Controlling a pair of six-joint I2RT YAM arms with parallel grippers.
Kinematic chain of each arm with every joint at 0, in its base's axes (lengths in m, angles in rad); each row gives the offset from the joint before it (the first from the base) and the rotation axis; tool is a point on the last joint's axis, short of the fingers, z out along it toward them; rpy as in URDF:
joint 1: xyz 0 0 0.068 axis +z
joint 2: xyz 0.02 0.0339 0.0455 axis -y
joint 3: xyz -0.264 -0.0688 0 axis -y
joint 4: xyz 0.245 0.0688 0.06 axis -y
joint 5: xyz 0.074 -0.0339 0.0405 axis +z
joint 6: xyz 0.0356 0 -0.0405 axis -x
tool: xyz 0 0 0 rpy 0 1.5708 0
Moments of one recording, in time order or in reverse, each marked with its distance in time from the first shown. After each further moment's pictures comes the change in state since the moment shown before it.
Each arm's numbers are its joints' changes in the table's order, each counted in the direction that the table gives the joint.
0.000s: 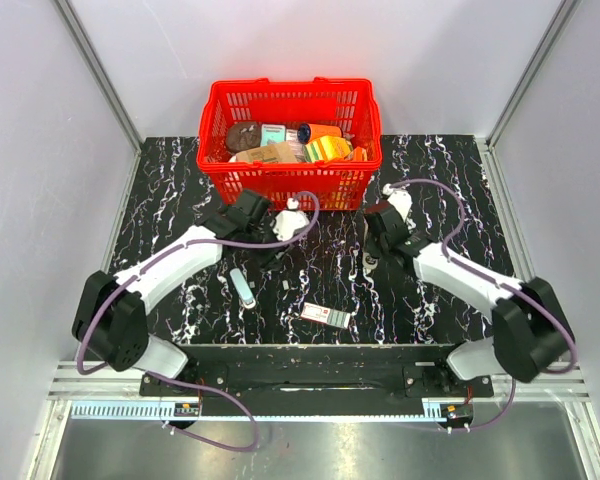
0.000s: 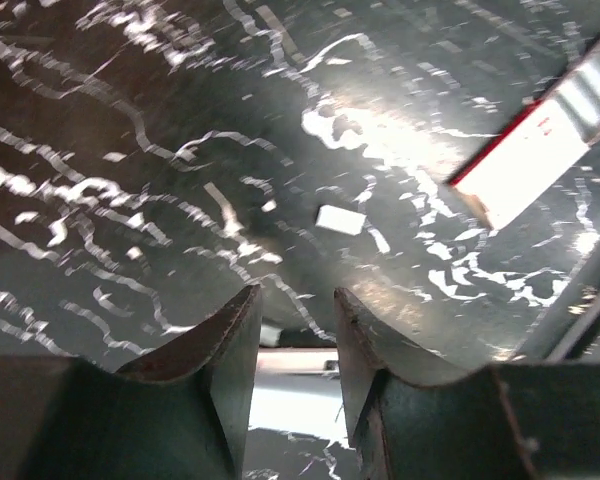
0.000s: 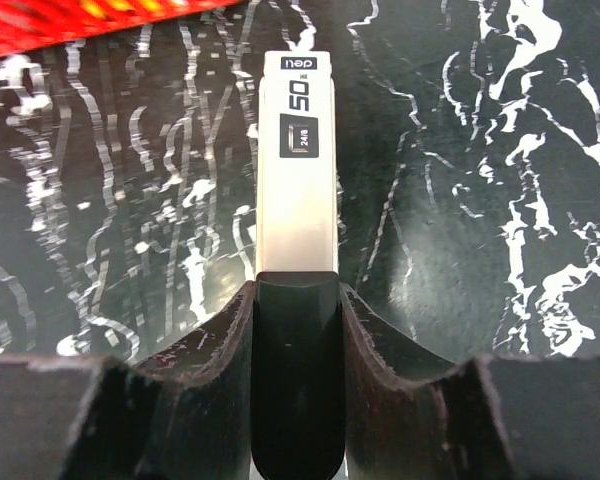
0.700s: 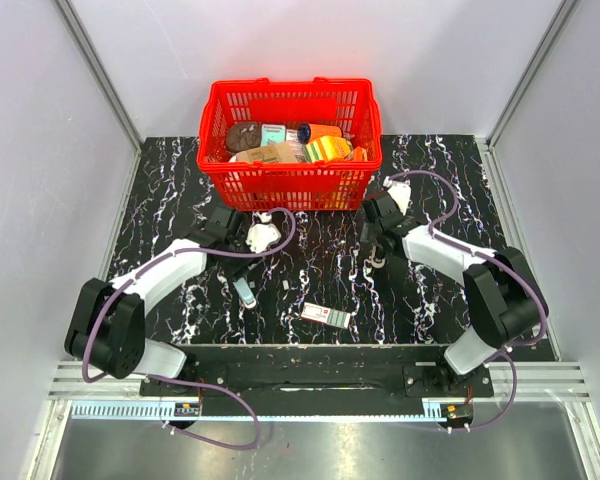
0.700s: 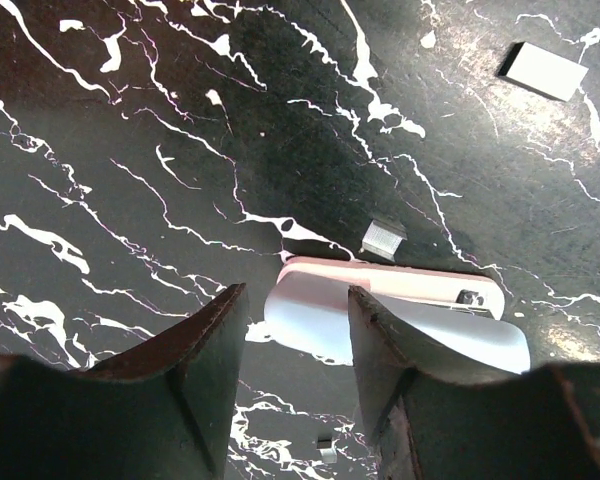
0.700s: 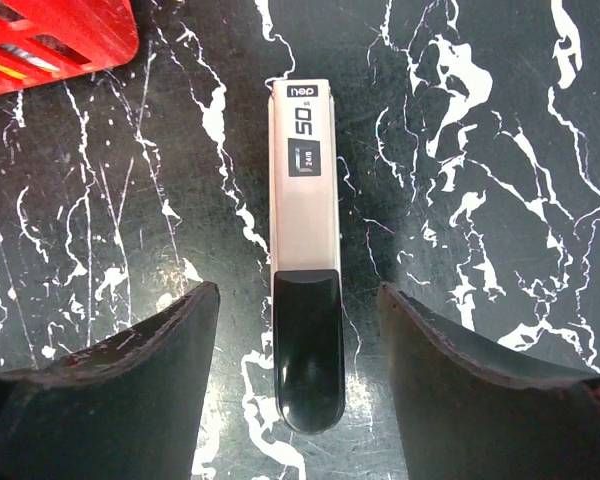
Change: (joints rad) left arm 0.192 0.064 -0.232 0.093 0.182 -0.166; right arm -0.092 -0.259 0.109 0.024 -0.083 0.065
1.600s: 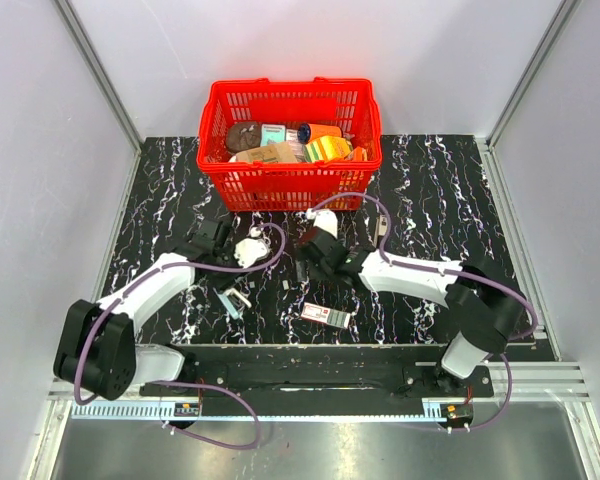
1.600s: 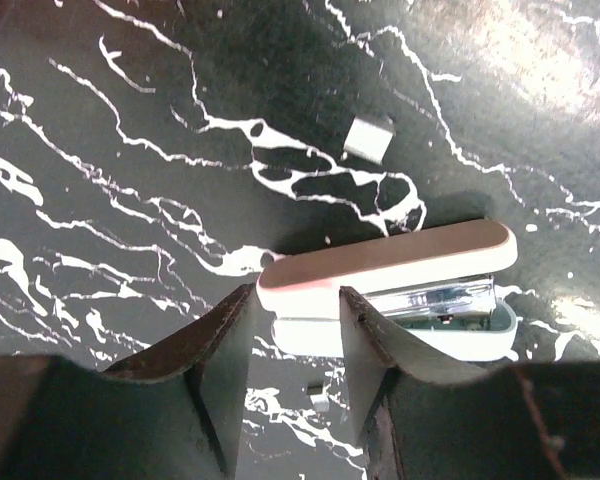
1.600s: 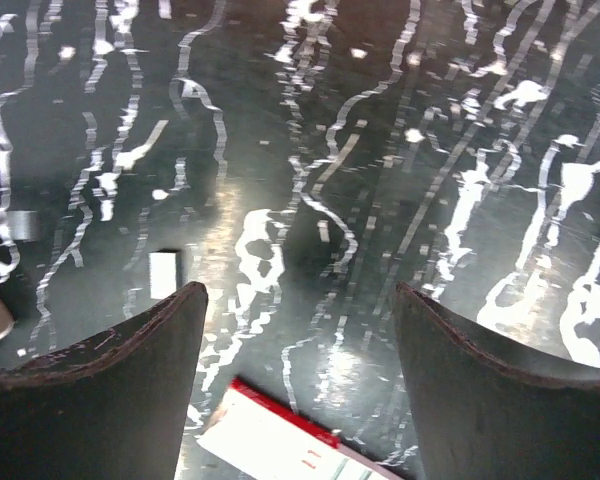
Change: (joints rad) left arm 0.042 0.100 -0.113 -0.040 0.002 -0.084; right arm 0.434 -0.023 0.043 0.015 0.087 -0.058
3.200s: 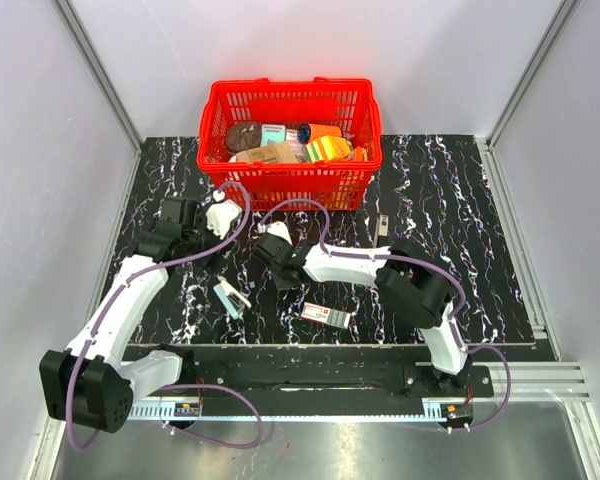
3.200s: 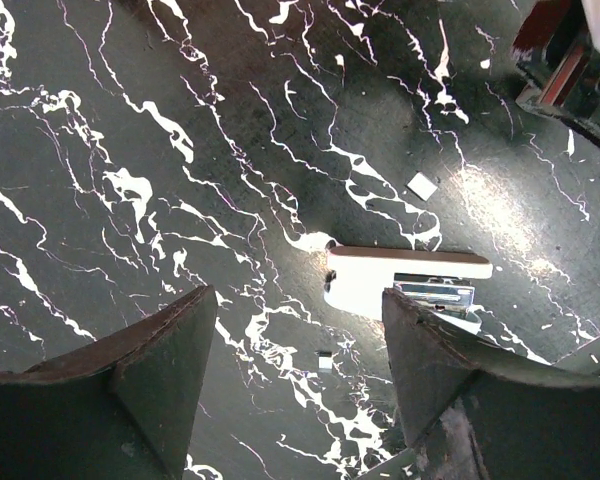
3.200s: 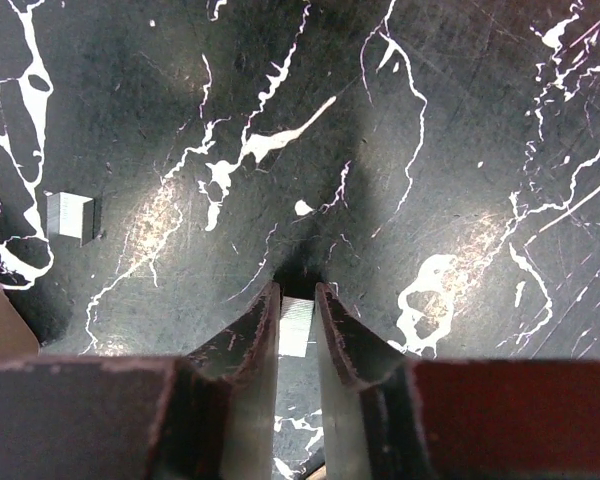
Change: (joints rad) left arm 0.160 0.198 0.191 -0.162 -0.061 0.192; right arm 0.120 -0.427 0.437 -0.215 0.086 0.066
